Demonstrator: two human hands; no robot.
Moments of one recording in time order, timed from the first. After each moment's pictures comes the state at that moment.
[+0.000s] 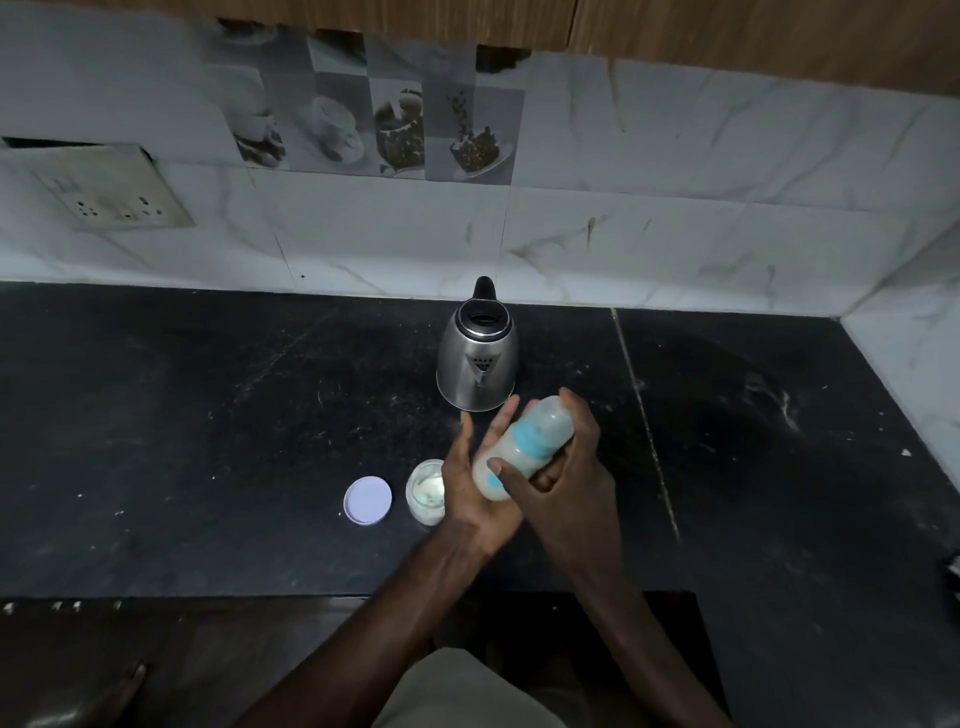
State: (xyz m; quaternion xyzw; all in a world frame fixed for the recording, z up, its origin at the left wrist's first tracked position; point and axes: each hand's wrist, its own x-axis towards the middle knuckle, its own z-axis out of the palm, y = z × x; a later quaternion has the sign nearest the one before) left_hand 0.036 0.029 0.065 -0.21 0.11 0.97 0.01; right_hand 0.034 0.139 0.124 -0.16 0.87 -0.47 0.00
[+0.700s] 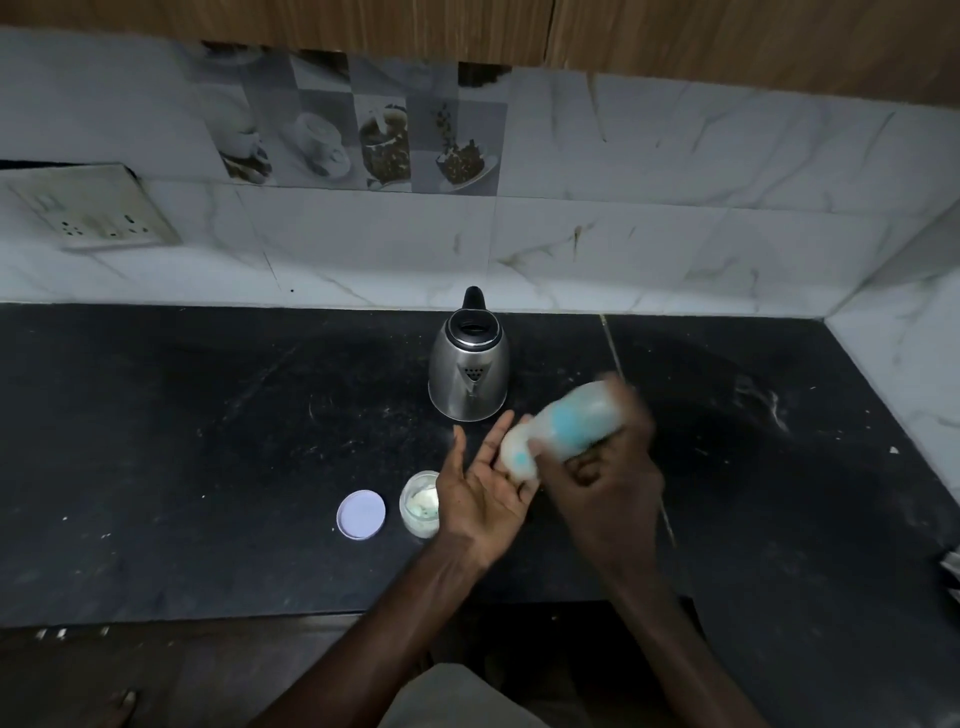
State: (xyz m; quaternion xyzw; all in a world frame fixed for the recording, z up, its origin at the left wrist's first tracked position) left_hand 0.034 0.028 0.052 -0.26 0.14 0.95 0.03; right_hand 0.025 0.157 0.143 -0.14 0.84 -0.51 -0.14
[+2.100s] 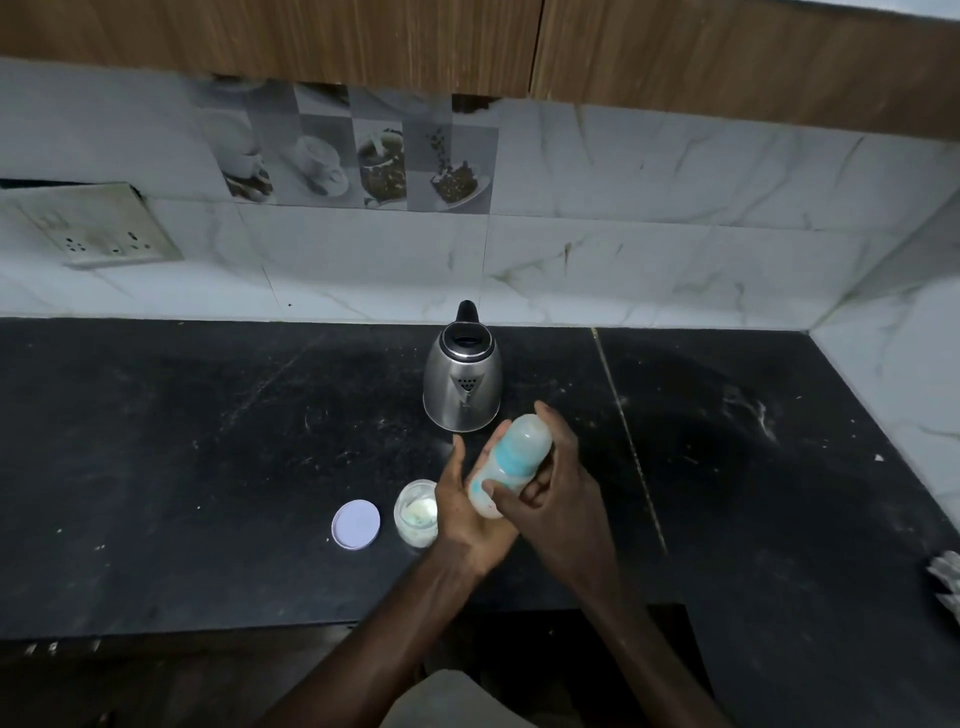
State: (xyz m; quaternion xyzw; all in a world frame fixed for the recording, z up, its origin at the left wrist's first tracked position) left_hand 0.035 0.037 0.073 -0.23 0.12 0.97 0.03; right_hand 0.027 0.152 0.121 -0.21 0.86 -0.46 0.02
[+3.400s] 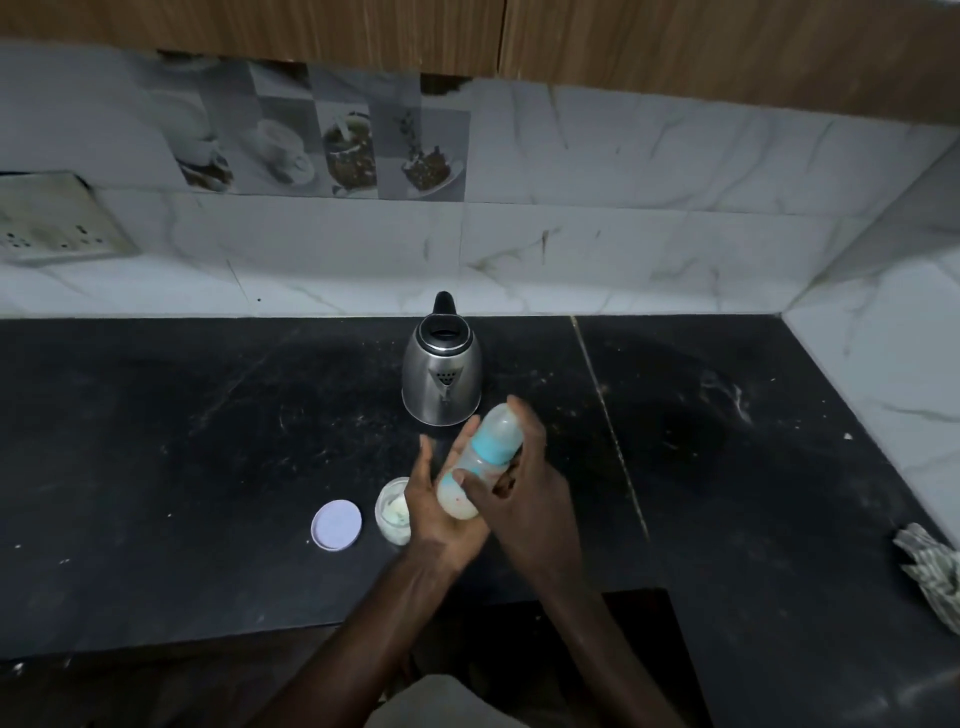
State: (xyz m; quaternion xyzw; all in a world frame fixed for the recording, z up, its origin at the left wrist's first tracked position) left_hand 0.029 0.035 0.038 -0.26 0.12 0.96 0.00; right_hand 0.038 0.132 0.149 -0.14 0.87 -0.45 0.13
